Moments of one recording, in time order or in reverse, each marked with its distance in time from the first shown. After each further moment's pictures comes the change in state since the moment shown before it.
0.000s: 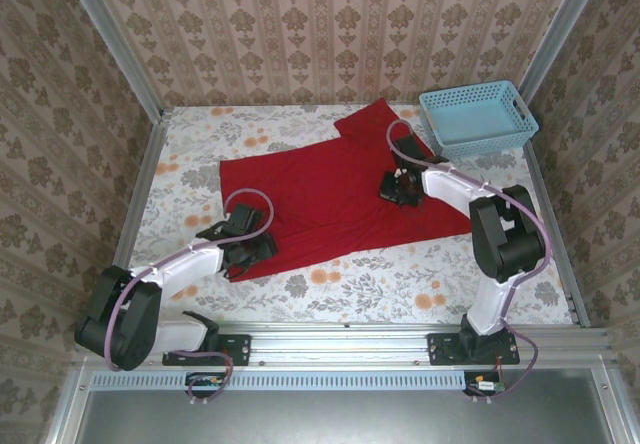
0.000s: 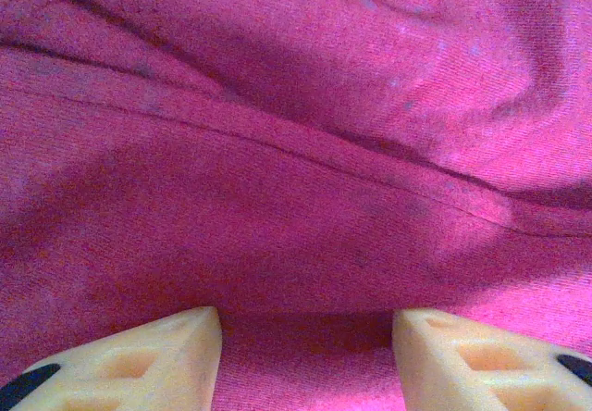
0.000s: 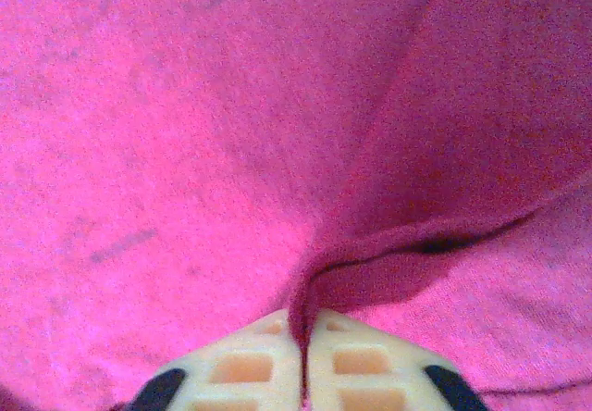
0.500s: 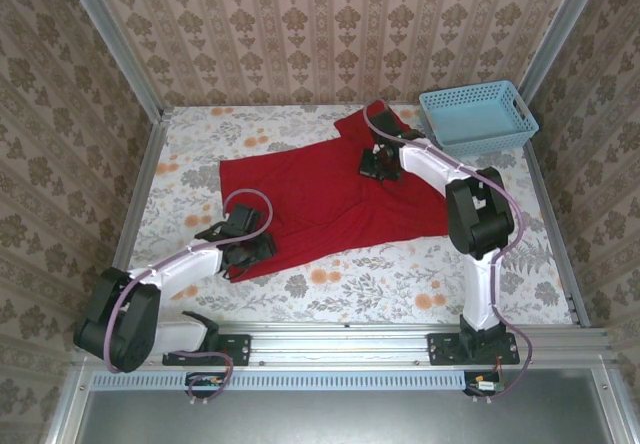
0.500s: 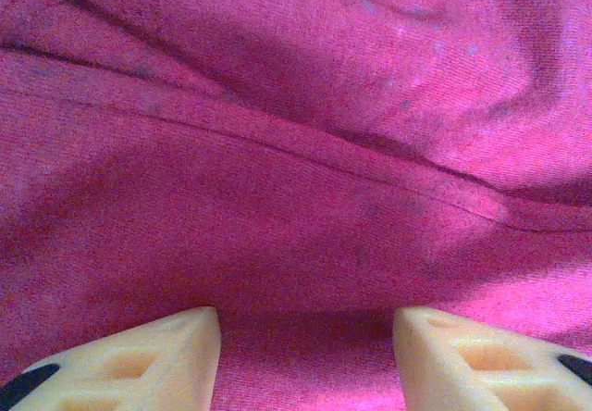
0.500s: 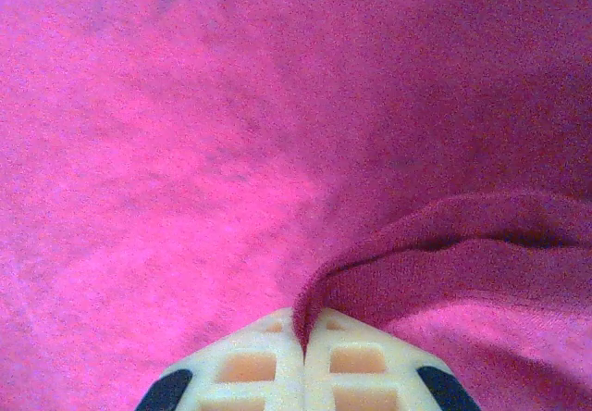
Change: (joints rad) left arm 0.006 -0.014 -0.007 0.000 0.004 0.000; right arm 0.056 0.247 0.410 -0.120 0.003 -0.066
